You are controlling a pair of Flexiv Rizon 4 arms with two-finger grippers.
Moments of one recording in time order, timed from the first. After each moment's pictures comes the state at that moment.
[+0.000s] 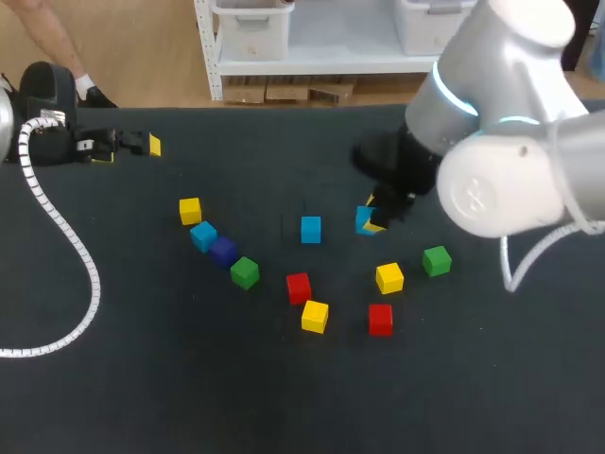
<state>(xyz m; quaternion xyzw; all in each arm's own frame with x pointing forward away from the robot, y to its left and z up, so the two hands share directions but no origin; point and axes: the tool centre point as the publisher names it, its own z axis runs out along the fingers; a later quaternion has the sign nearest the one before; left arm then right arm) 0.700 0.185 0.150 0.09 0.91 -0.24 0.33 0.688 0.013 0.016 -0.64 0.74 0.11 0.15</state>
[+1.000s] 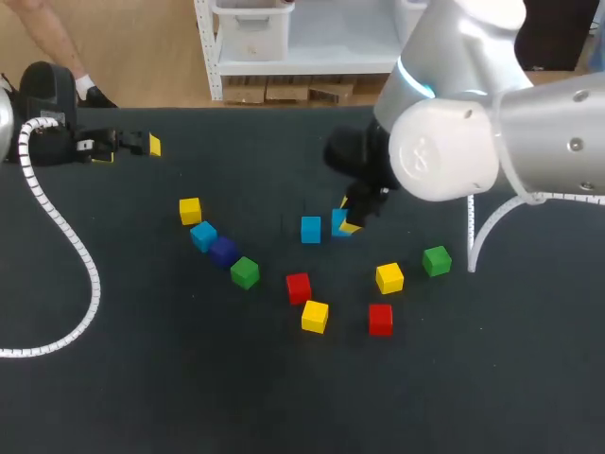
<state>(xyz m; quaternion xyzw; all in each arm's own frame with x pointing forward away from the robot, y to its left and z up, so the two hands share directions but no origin) 0.700 0.185 0.150 0.09 0.91 -0.24 0.33 0.695 0.046 0.006 -0.67 0.72 0.14 0.12</state>
